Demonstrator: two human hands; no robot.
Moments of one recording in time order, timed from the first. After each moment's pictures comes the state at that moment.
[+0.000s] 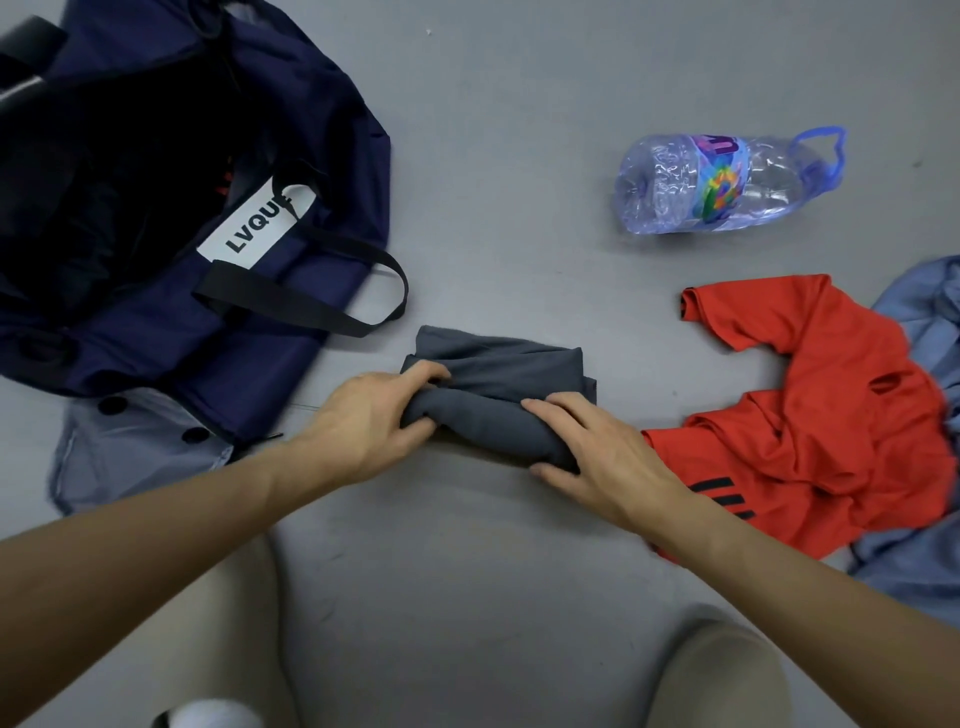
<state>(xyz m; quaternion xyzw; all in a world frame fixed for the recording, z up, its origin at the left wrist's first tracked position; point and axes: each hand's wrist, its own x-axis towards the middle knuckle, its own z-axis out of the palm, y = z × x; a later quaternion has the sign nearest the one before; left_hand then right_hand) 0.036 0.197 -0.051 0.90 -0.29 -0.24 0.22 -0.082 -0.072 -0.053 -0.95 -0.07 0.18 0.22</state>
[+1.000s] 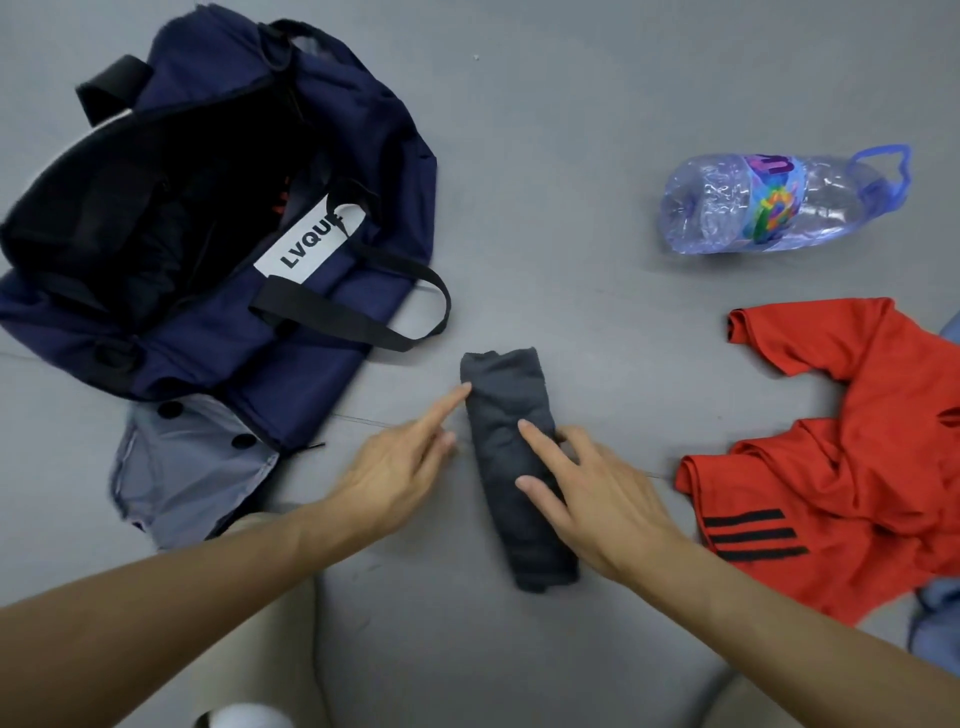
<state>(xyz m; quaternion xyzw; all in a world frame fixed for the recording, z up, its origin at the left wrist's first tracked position) 0.001 0.220 -0.054 0.88 -0.19 -0.29 0.31 -0.081 -0.018 -0.039 -0.95 -0.01 0.27 0.16</state>
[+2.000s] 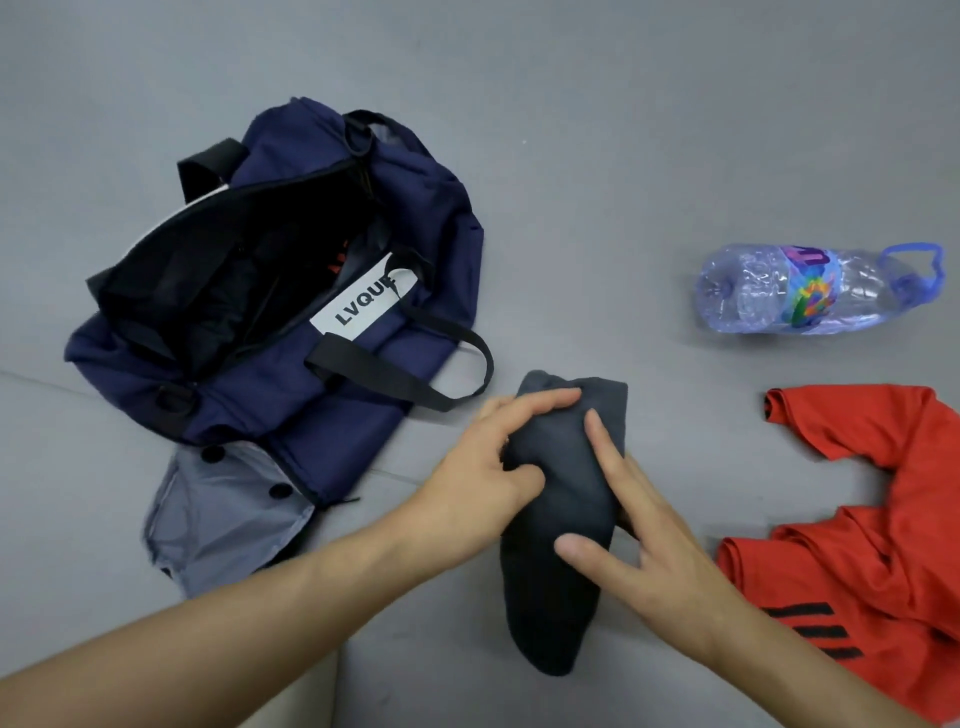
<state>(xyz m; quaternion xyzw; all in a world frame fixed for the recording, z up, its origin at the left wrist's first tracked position) 0.034 0.164 0.050 0.73 -0.04 -0.34 0.60 -0.049 -0.016 0.028 -0.81 0.01 0.17 0.57</state>
